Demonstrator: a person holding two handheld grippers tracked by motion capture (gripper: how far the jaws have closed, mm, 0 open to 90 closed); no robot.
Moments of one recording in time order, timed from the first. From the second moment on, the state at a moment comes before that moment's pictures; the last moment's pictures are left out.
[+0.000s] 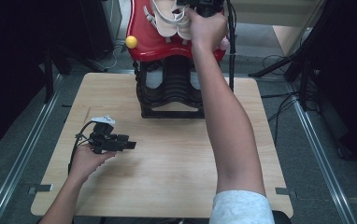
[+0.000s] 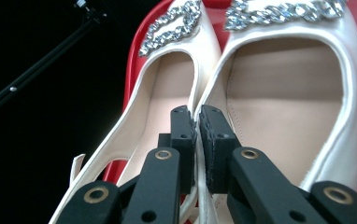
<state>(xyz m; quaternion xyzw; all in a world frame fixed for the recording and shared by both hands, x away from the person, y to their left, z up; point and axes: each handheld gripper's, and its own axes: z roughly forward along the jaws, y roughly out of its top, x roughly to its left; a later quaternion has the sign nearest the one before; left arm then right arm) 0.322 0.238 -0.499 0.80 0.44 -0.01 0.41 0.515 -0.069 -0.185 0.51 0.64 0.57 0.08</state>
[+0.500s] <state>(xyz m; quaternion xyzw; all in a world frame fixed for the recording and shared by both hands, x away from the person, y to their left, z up) 0.323 0.234 -0.499 0.80 0.44 -0.01 0.40 0.510 -0.075 -0.185 0.50 0.64 0.58 0.08</state>
